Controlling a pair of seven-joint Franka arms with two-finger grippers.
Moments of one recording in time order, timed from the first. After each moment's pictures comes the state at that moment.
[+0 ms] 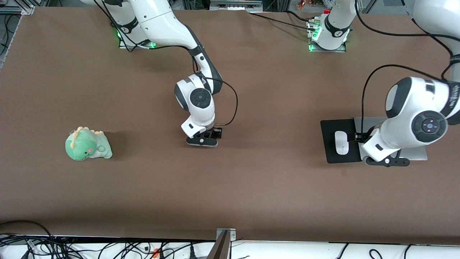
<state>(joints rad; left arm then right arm) 0.28 0.50 -0.47 -1.45 0.31 1.66 -0.21 0.88 0.82 -0.29 -1.54 0.13 2.36 0.65</state>
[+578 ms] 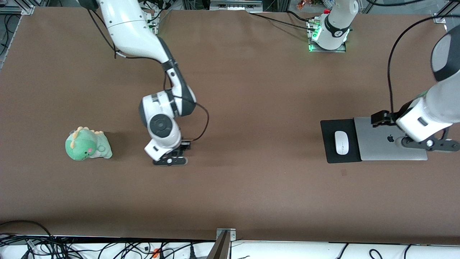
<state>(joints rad) 0.15 0.36 -0.33 -1.23 0.22 1.47 -0.06 0.64 0.80 -0.31 -1.47 0.13 2.15 0.28</state>
